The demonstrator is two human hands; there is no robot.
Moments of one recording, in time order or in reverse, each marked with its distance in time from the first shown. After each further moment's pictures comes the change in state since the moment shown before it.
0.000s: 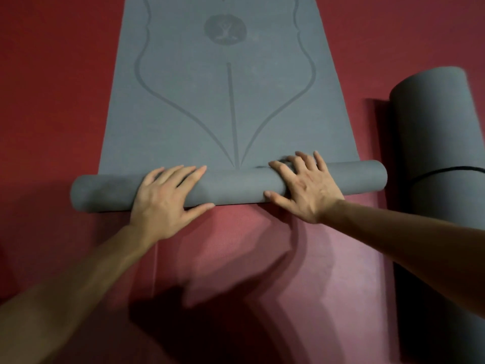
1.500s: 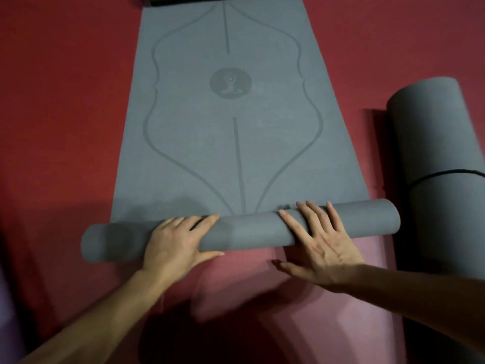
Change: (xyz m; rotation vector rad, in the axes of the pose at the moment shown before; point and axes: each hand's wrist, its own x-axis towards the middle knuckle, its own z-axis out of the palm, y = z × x) left_hand -0.058 0.045 -0.019 0.078 -0.073 0.007; right_hand -0.108 -0.025 0.022 0.043 0.141 -0.106
